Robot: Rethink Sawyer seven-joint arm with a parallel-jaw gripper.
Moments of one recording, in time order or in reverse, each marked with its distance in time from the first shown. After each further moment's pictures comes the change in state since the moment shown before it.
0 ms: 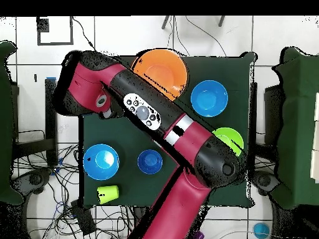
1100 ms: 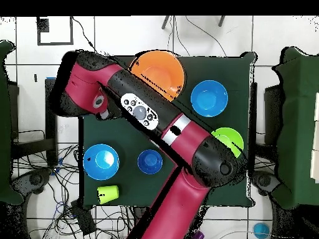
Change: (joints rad) arm 0.012 -0.002 -0.001 0.004 0.025 0.000 0.000
